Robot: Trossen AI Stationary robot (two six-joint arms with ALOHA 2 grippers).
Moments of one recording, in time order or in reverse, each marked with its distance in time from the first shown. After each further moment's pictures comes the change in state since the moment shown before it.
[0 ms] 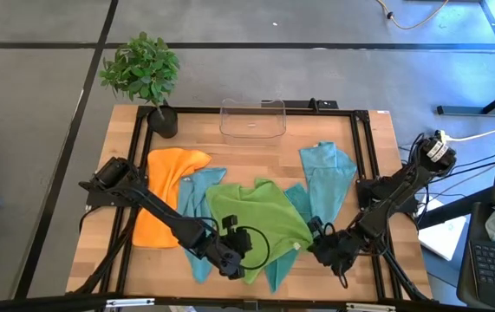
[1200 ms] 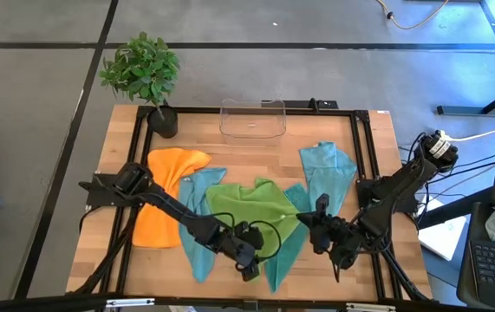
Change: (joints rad) left arm 0.080 0.138 0.015 0.222 0.226 -0.147; right arm -0.042 -0.038 0.098 -0.155 0.605 -0.054
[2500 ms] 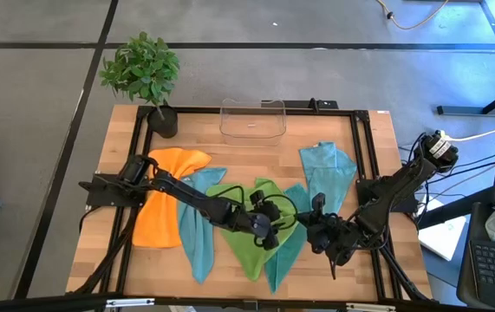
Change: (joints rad) left arm 0.164 0.010 0.081 0.075 -0.227 0.362; right arm -0.031 0.000 -0.001 0.034 -0.069 -0.034
